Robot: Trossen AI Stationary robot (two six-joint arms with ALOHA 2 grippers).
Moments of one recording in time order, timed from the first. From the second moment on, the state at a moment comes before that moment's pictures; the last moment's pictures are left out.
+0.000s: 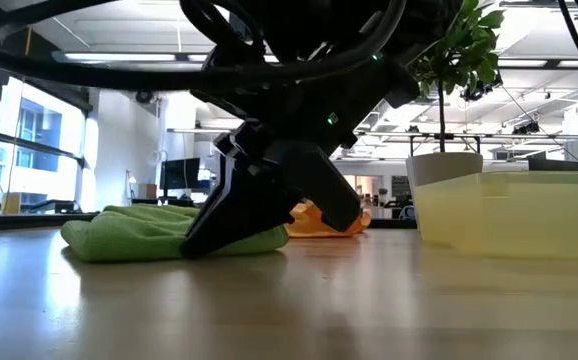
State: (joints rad) left arm -0.57 1.78 1.36 0.02 0.36 -1.27; right arm 0.24 2.23 1.37 0.00 0.07 -0.31
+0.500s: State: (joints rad) left arm -0.56 1.78 1.36 0.17 0.45 -1.38; right arm 0.17 1.92 1.36 -0.40 -0.05 -0.01
